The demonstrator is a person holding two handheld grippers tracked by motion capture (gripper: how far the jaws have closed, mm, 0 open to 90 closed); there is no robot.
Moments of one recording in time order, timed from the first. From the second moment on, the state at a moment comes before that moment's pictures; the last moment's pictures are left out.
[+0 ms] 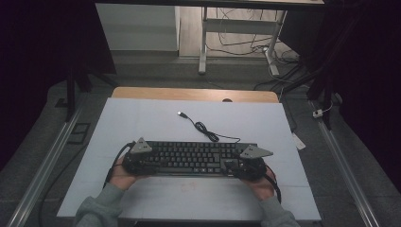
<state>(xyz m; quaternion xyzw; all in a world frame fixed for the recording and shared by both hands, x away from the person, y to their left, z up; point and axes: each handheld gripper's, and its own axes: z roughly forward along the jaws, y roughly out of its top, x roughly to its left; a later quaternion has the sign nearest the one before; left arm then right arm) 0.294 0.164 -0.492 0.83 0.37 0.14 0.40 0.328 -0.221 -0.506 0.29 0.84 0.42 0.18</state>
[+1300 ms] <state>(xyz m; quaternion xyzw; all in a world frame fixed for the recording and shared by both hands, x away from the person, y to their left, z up) 0.289 0.132 -0.509 0.87 0.32 0.11 0.35 0.328 -0.219 -0.507 0.29 0.84 0.42 0.18</state>
